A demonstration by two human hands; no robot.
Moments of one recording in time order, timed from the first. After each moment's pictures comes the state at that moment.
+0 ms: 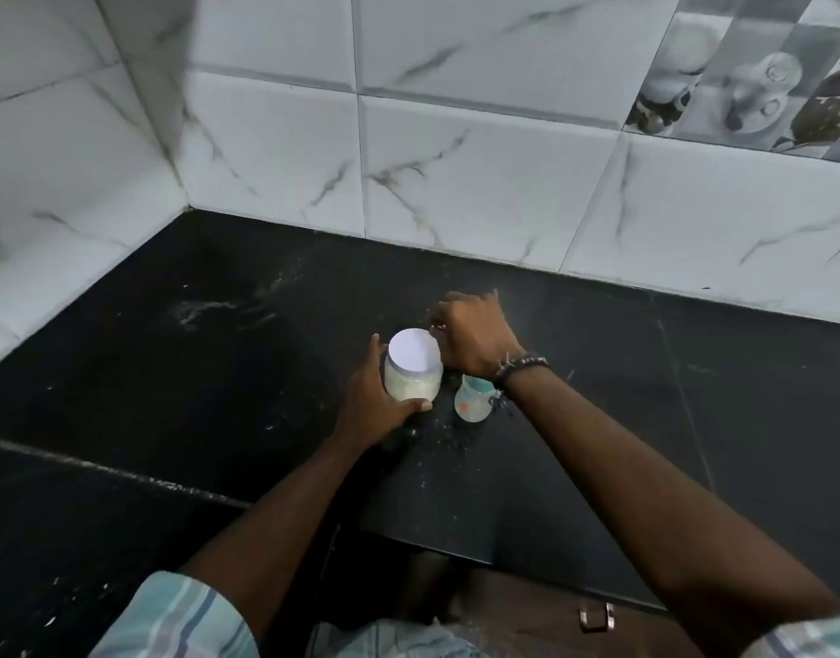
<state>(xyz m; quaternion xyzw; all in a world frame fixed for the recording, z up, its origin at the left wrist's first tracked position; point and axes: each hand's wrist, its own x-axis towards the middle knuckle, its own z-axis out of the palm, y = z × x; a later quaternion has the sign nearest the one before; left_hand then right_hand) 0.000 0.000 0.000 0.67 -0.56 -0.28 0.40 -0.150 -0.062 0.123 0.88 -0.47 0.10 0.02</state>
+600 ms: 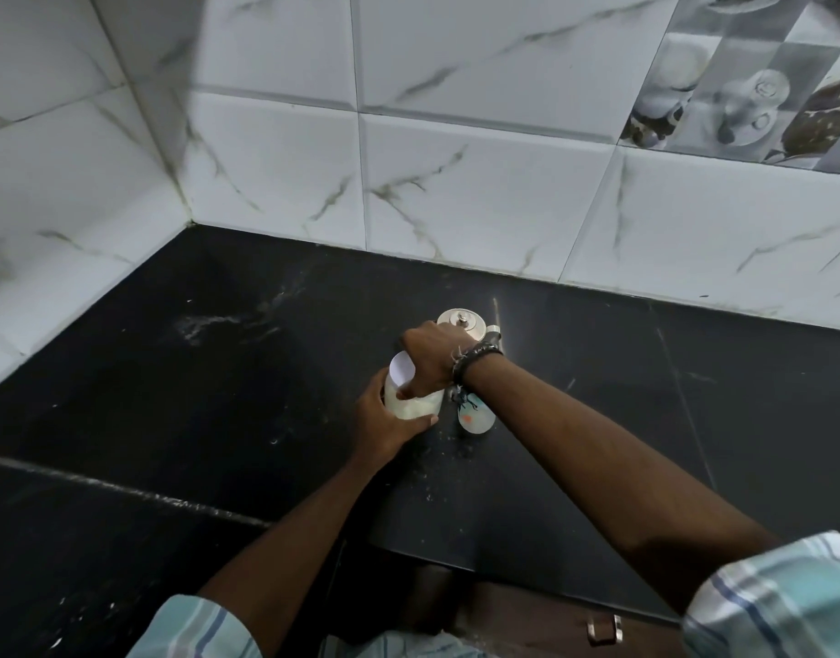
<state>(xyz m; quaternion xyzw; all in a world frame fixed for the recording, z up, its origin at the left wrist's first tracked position) -0.009 0.005 -0.016 0.66 -0.48 -0.33 0.47 -0.106 -0.073 0.118 0.90 -0.42 -0.10 -0.03</state>
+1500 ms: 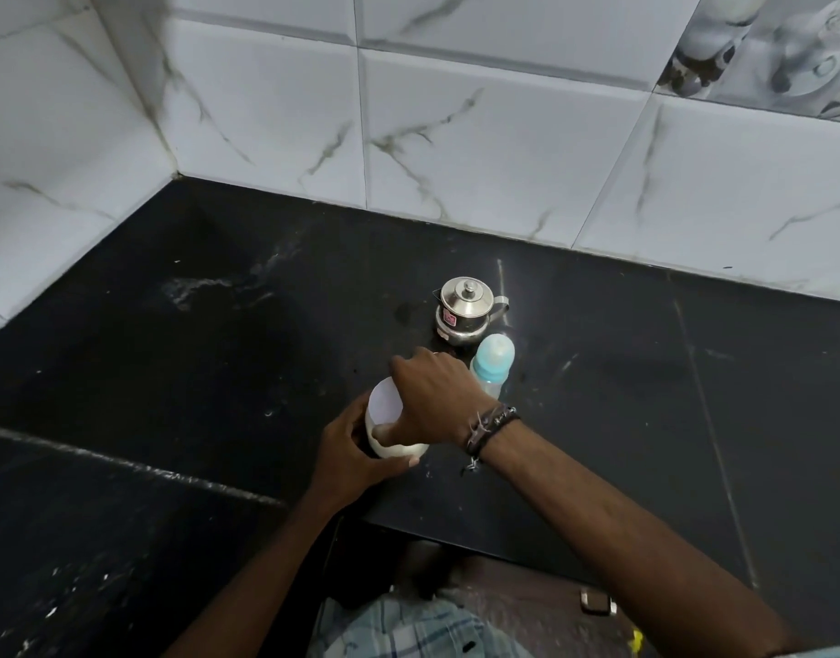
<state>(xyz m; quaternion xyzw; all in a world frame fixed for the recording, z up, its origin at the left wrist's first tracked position) 0.017 0.071 -0.029 0.62 -0.51 -0.38 0.46 -0.114 -0.002 0.102 0.90 -0.43 -0.03 -0.09</state>
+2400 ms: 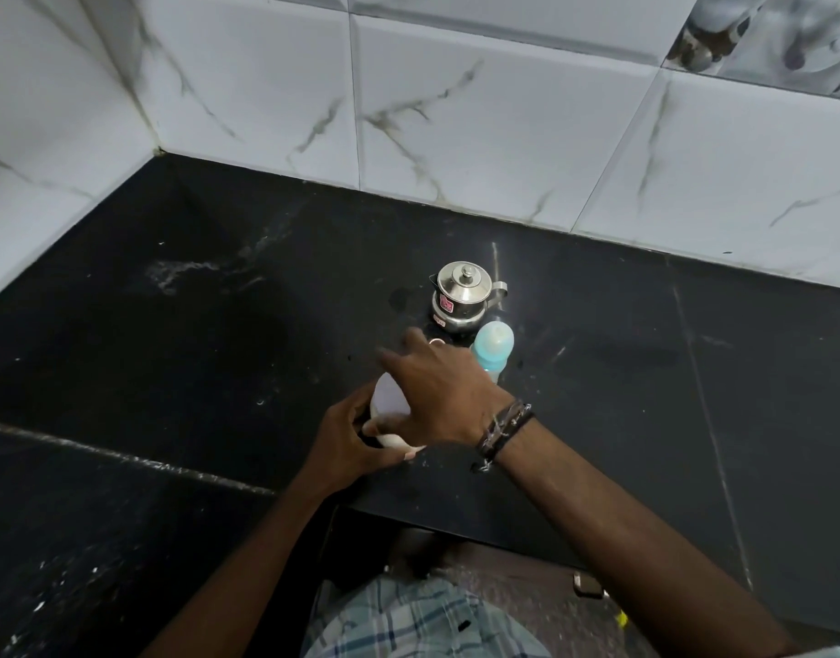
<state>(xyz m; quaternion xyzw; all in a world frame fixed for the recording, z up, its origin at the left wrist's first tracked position) 0.021 0.064 -0.019 0.57 -0.54 -0.43 0.45 -0.123 0.007 0.115 0.91 -0.40 -0.07 -0.07</state>
